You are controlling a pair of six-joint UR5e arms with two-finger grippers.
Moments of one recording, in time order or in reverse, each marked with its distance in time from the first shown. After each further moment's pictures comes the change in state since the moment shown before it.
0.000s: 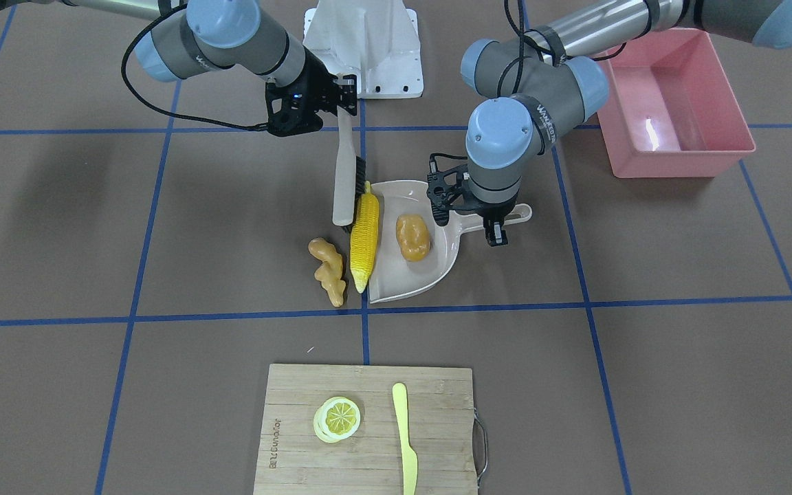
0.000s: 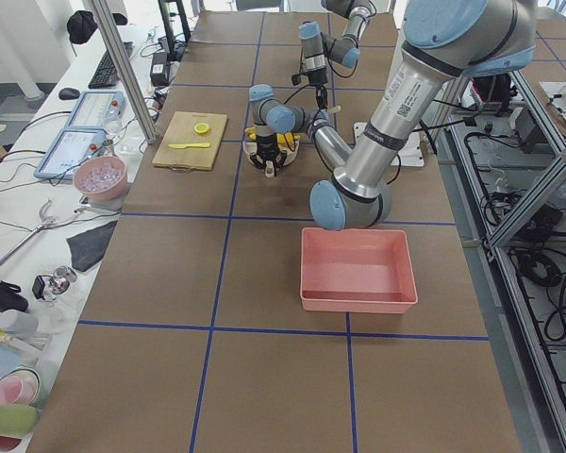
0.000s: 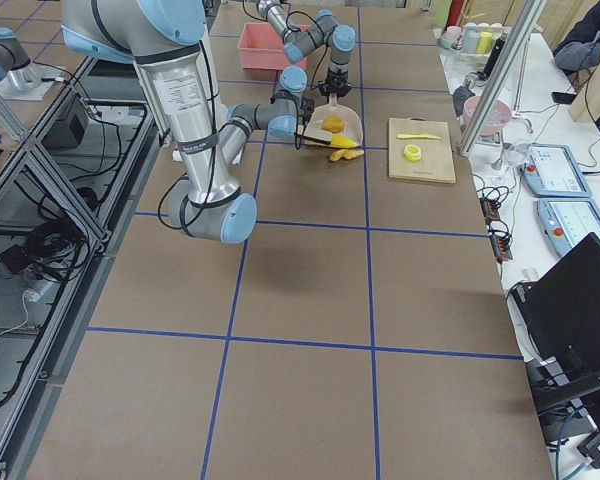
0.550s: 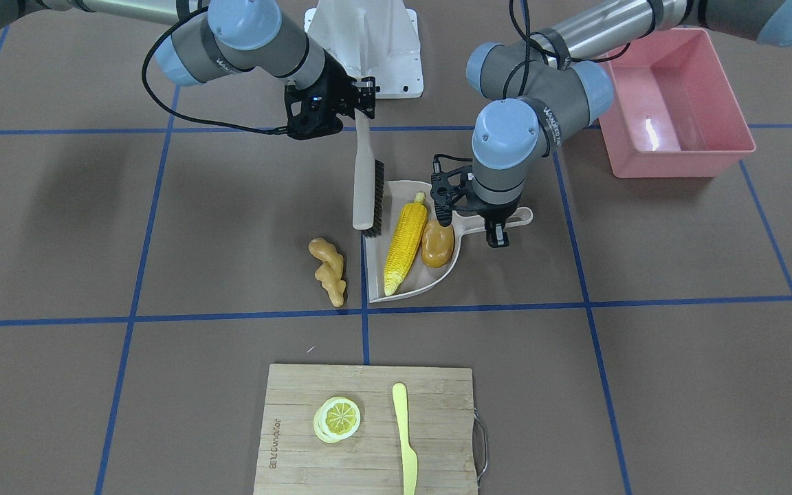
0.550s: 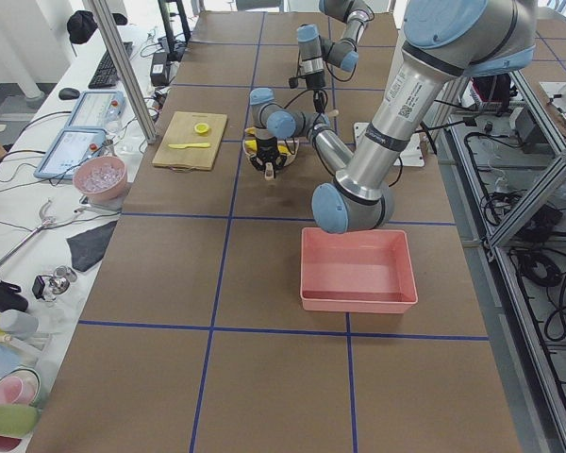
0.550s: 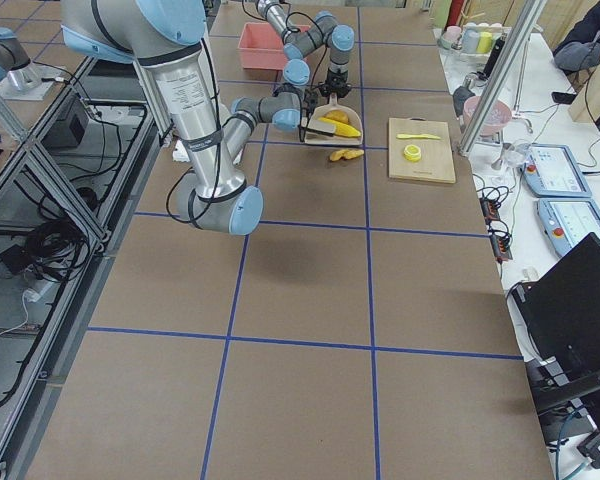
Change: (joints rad) left arm 0.000 0.019 0.002 -0.051 0.000 -0.001; right arm 0.002 0.060 -0.032 0.000 -0.007 -0.002
